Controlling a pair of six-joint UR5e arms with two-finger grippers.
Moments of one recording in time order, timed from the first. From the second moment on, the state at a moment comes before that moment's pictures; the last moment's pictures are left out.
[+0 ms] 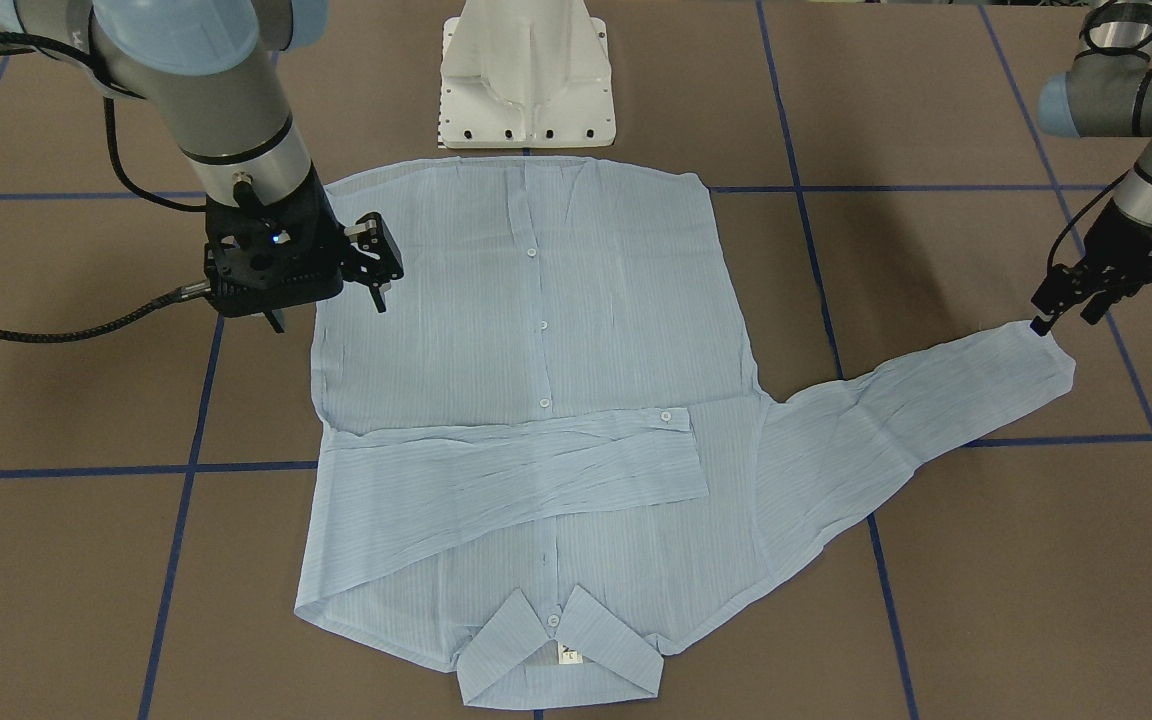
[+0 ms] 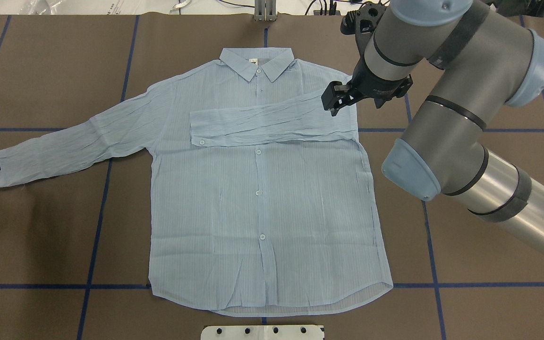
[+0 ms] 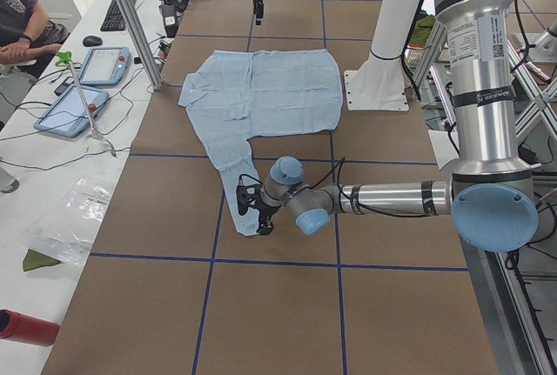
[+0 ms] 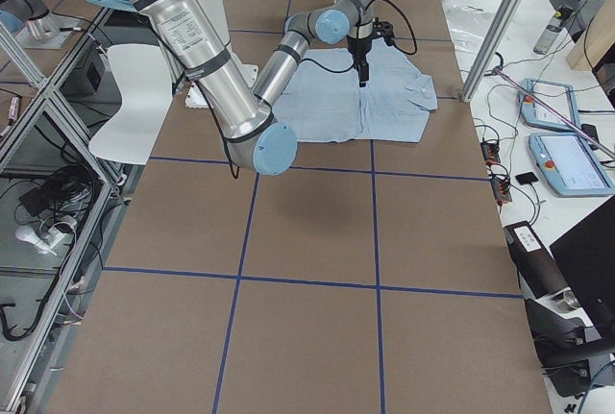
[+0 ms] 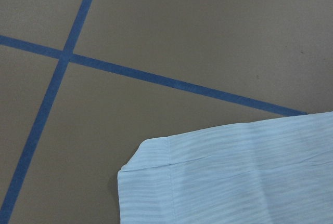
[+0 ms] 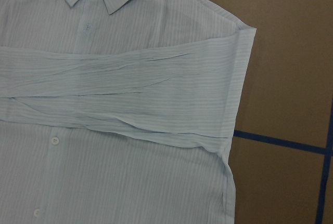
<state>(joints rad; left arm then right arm) -0.98 -1.39 -1.55 -2.54 -1.96 -1.11 0.80 -0.91 1.86 -1.80 2.01 0.79</state>
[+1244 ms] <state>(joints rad) -0.93 -1.39 -1.53 -2.54 -1.96 -1.11 0.80 -0.92 1.86 -1.80 2.01 0.79</state>
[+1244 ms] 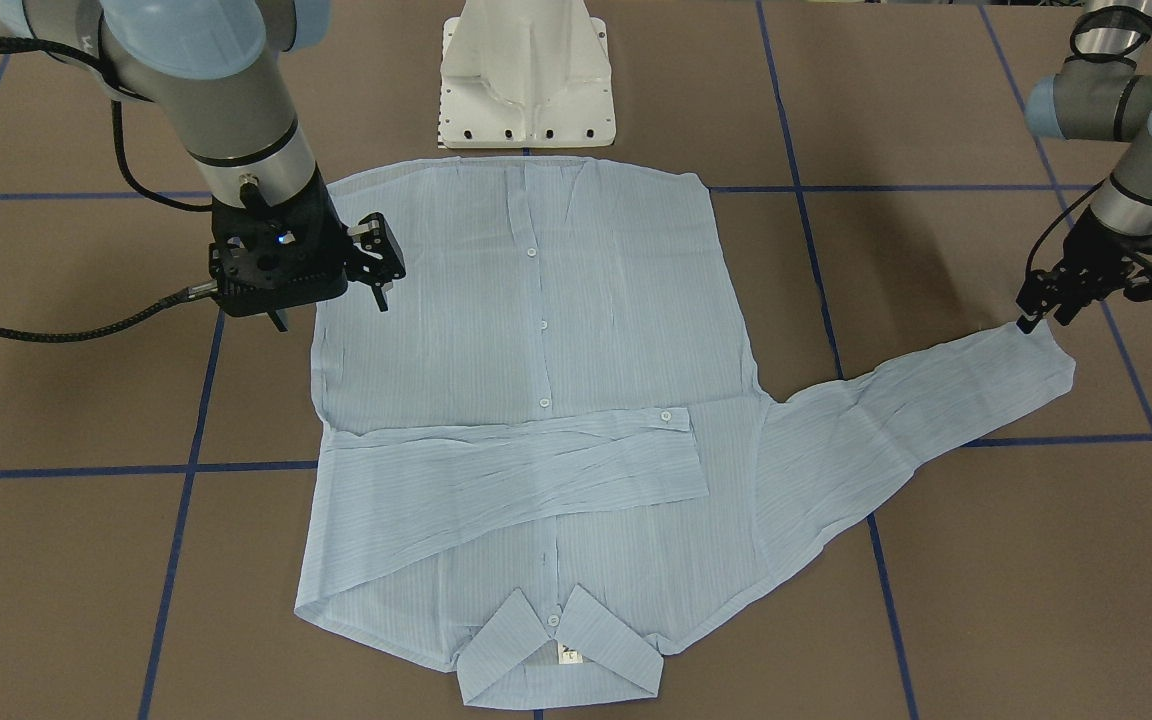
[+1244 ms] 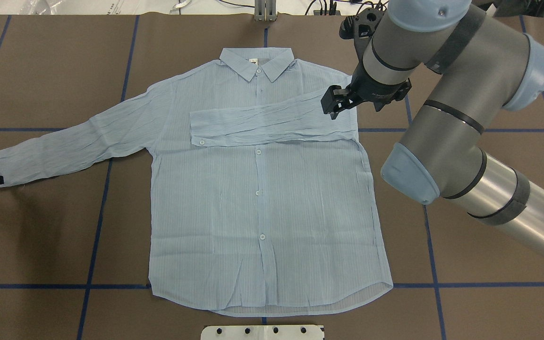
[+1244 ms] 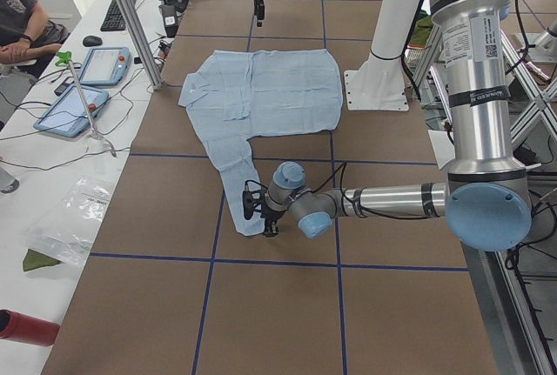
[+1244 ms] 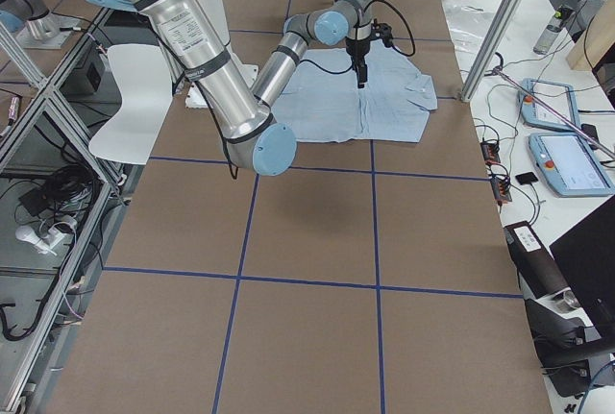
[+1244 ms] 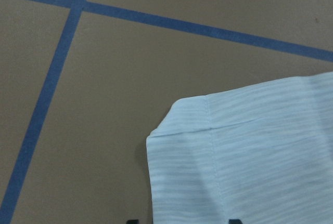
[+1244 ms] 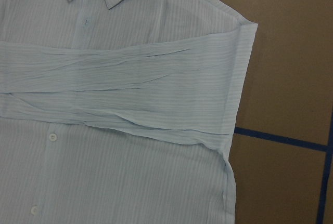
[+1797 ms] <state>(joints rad) -0.92 -1.38 -1.52 -2.54 -1.96 -1.11 0.80 -0.92 1.86 -1.80 2.01 0.79</state>
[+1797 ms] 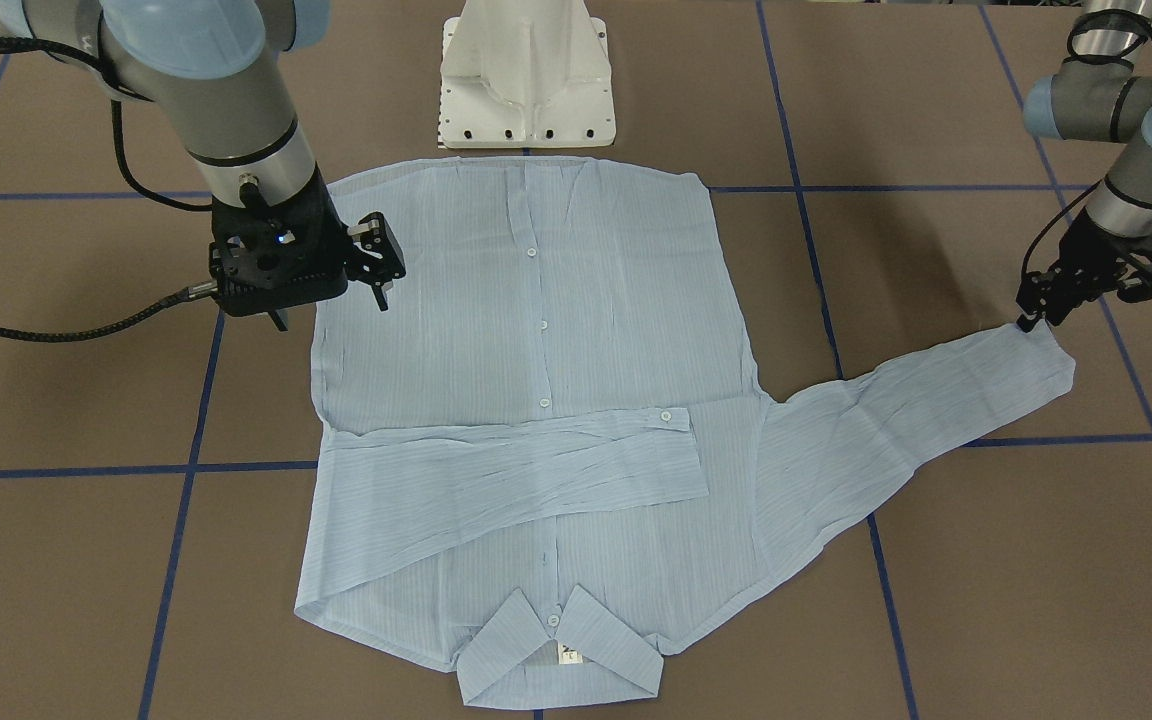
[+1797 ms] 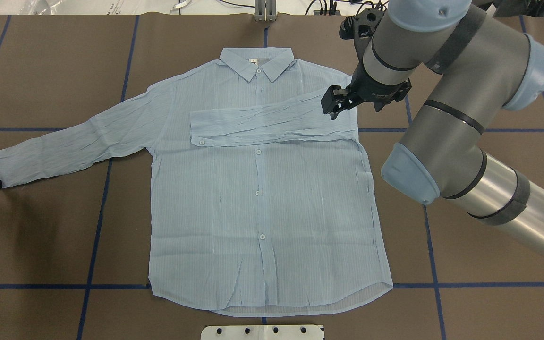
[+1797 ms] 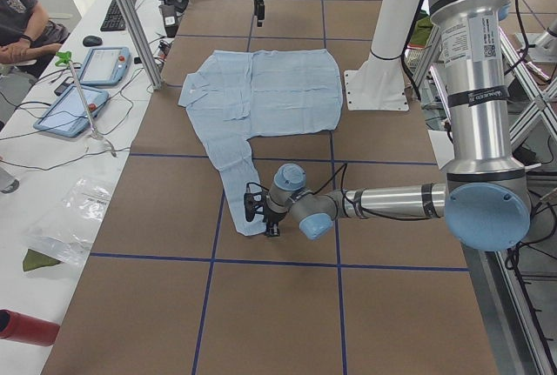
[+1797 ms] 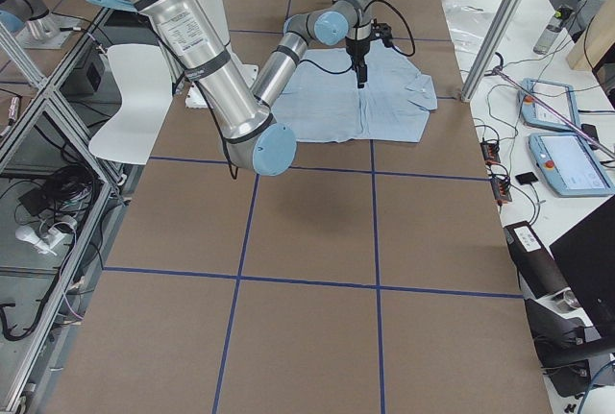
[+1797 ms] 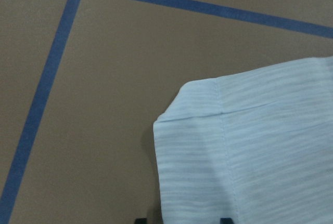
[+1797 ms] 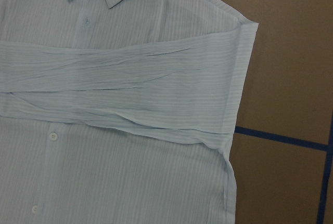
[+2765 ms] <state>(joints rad) -0.92 -1.35 -1.62 -2.51 -1.98 -1.11 0.80 -0.93 1.87 -1.80 2.01 0.79</state>
